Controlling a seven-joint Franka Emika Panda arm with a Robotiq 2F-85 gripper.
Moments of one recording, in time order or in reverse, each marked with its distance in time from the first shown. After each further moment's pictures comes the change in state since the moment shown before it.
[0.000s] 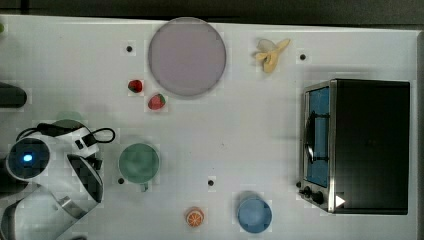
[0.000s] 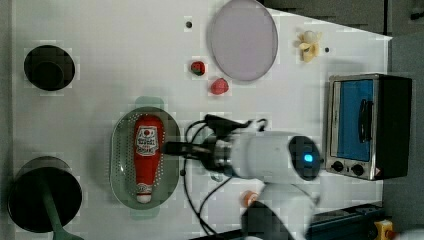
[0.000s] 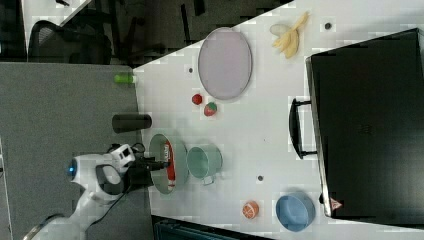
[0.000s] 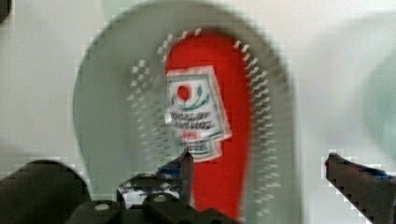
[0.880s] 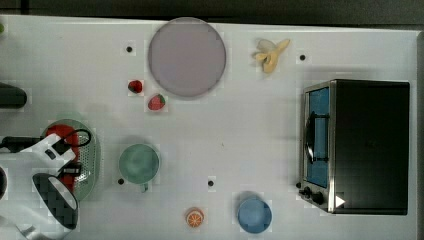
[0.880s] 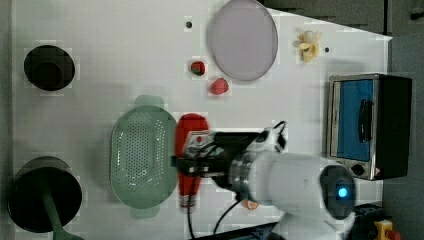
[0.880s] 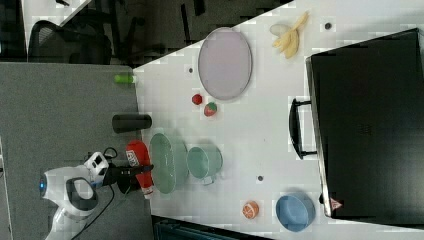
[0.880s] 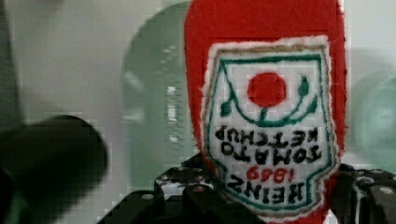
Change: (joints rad) arm 0.027 -0.146 0.039 -0.002 0.080 -0.053 -0.166
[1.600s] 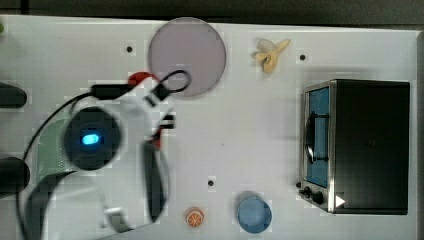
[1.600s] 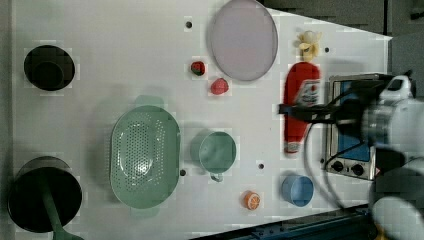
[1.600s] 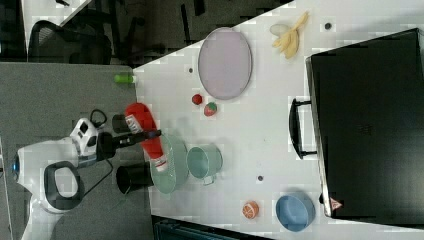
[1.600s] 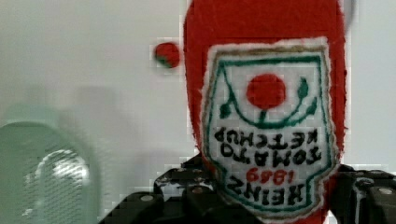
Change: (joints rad) arm -0.111 -0.264 -0.311 0.025 0.013 -0.223 -0.499
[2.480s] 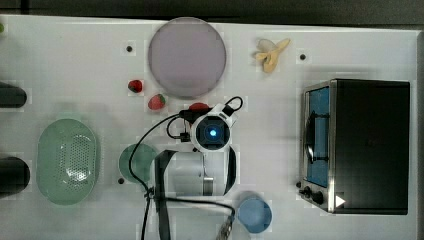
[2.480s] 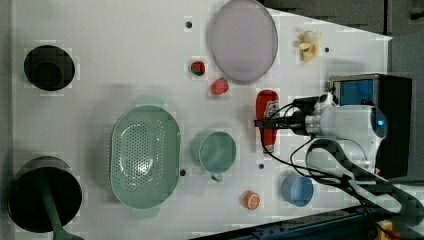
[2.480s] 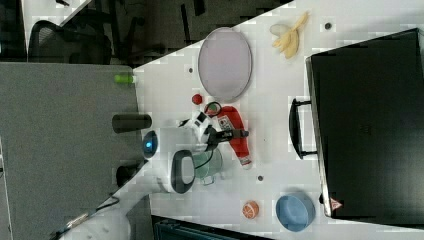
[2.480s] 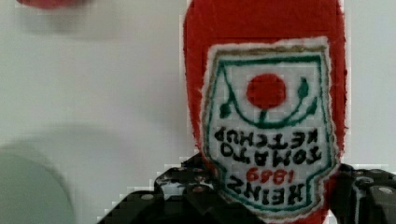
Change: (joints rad) arm -0.028 0.397 -0.256 -0.238 -0.004 0.498 -0.368
